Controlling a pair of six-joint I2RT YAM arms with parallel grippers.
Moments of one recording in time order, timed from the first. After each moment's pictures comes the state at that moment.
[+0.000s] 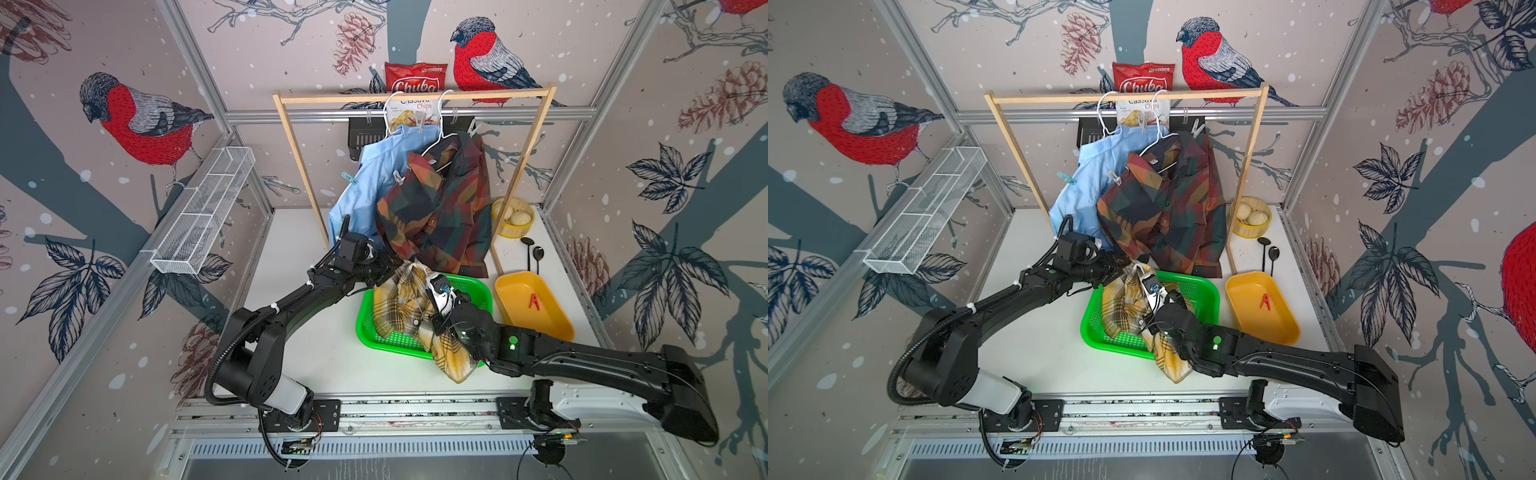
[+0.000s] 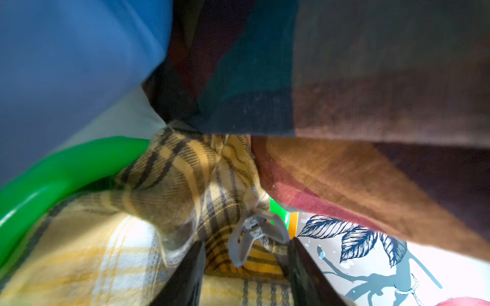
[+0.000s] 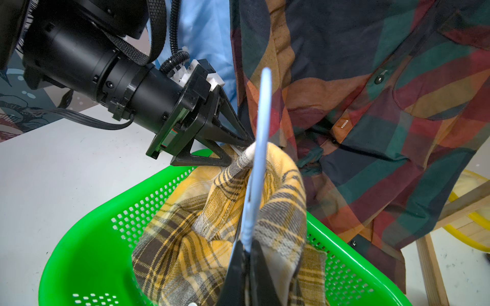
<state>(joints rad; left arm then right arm) -0.45 1.51 0.96 -0.07 0.50 -1.13 1.24 1.11 0.71 0.01 0.63 0.08</state>
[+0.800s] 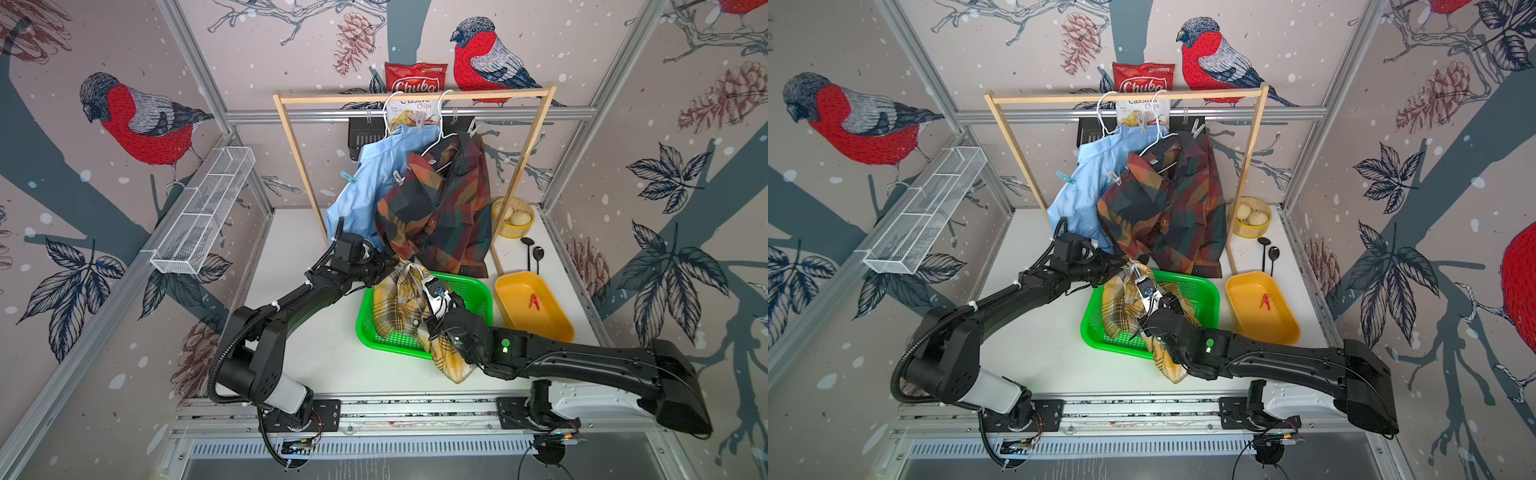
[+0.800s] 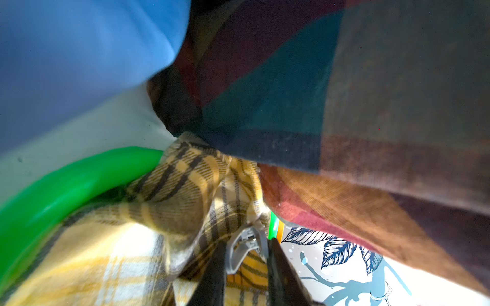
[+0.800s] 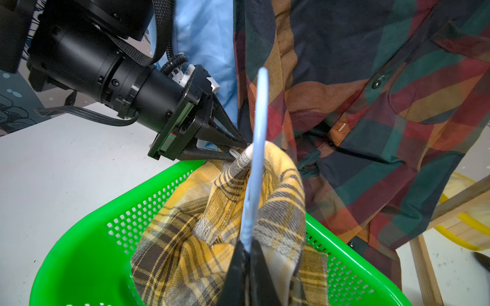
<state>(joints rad) -0.41 1.52 0.93 0.00 0.53 -1.20 1.29 1.15 0.72 0.04 0.71 0.08</state>
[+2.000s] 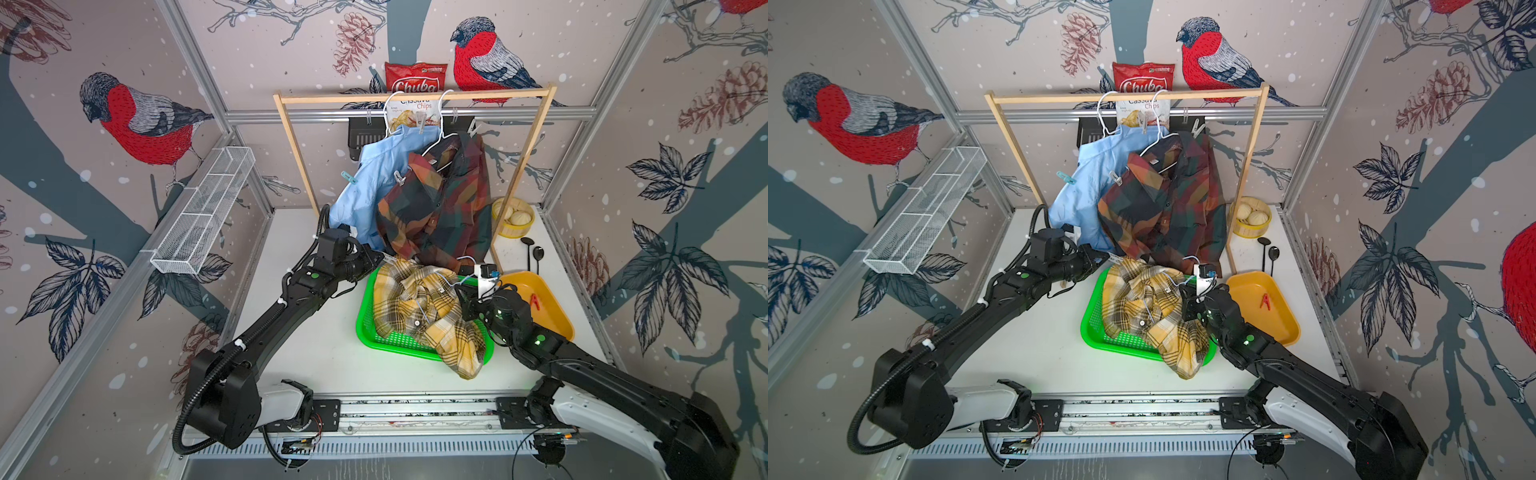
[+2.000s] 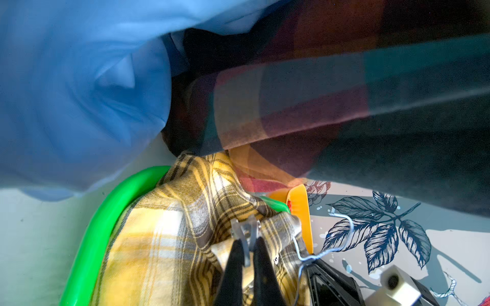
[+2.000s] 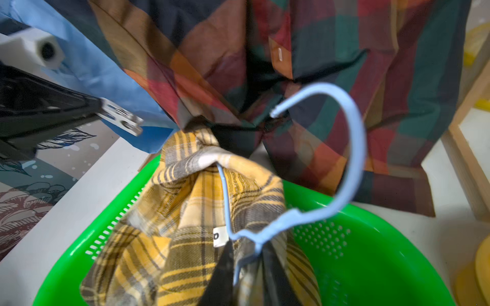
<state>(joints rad) -0.39 1.27 0.98 -0.24 0.39 -0.88 0.75 0.85 0.41 0.09 0.17 0.42</state>
